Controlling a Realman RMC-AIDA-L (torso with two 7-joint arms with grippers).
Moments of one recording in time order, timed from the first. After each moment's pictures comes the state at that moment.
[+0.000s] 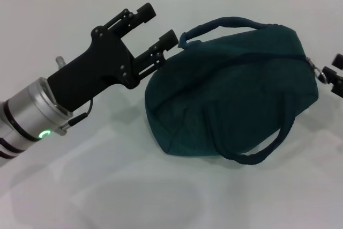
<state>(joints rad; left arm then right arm) -0.34 -2.09 1.37 0.40 0.80 1.64 -0.78 0.50 1.87 -2.22 0.05 0.04 -1.62 0.91</state>
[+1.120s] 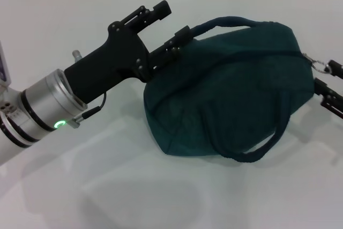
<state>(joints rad) -0.43 -2.09 1.37 0.32 0.81 1.62 -0.78 0.48 1.93 -2.26 0.08 0.10 -1.68 0.70</state>
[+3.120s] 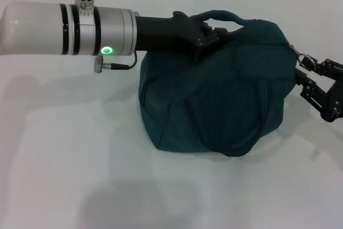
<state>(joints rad) -0.63 -2.08 1.28 0.84 1.65 1.21 -1.69 0.52 1.98 -2.26 0.06 0.10 -1.67 0.60</state>
